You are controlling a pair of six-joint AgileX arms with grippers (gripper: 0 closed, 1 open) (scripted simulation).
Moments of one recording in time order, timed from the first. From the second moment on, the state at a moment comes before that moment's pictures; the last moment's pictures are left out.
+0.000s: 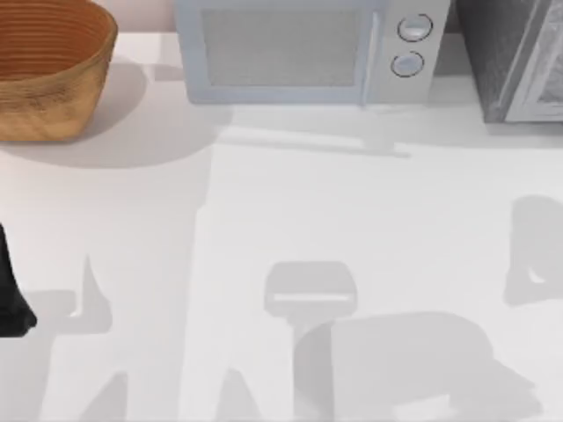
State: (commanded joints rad) left arm 0.00 0.00 0.00 0.00 0.00 0.00; right arm -0.12 0.62 0.10 0.50 -0.35 0.02
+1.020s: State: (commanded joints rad) left arm 0.00 0.00 0.00 0.00 0.00 0.00; right arm -0.29 1.37 0.25 1.15 -0.78 0.03
